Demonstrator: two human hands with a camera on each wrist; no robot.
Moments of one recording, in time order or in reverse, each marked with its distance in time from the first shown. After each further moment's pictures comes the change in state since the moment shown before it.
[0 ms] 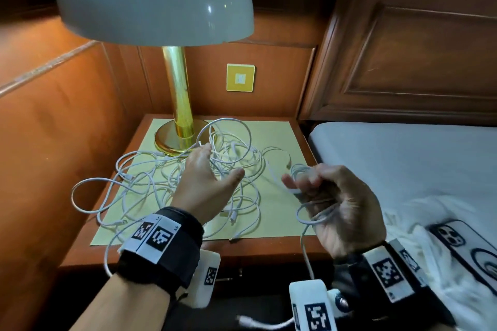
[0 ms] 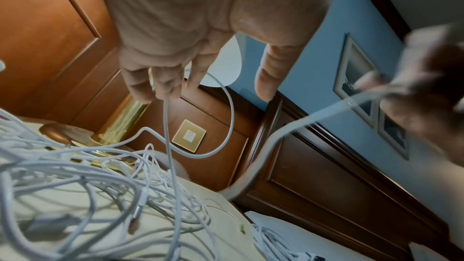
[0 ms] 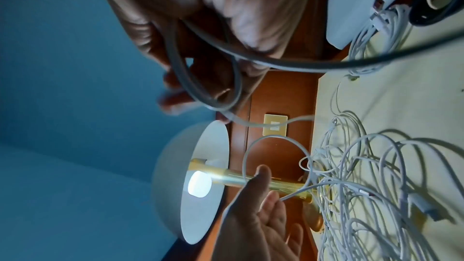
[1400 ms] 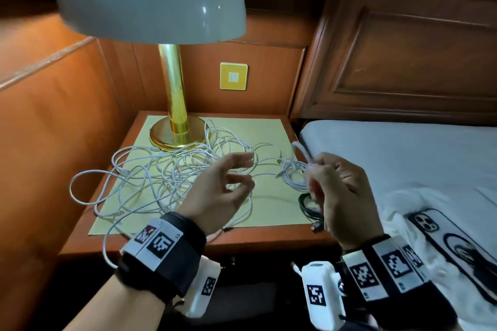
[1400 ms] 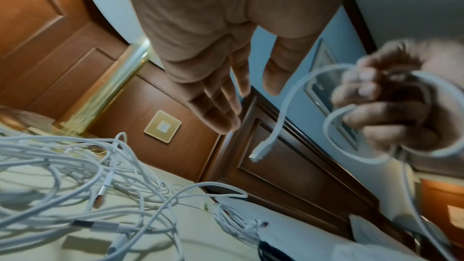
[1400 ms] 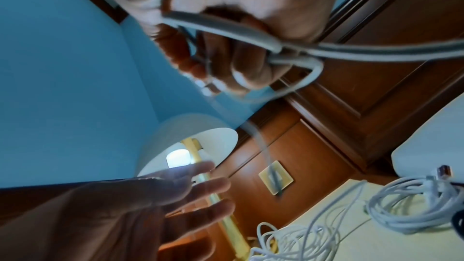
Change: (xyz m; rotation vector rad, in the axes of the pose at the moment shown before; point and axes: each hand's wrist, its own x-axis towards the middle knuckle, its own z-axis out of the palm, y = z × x) left_hand -0.037 0.008 0.006 -0.483 -0.227 0.239; right_hand -0.019 -0.017 -0.018 -0.892 -0.121 -0.372
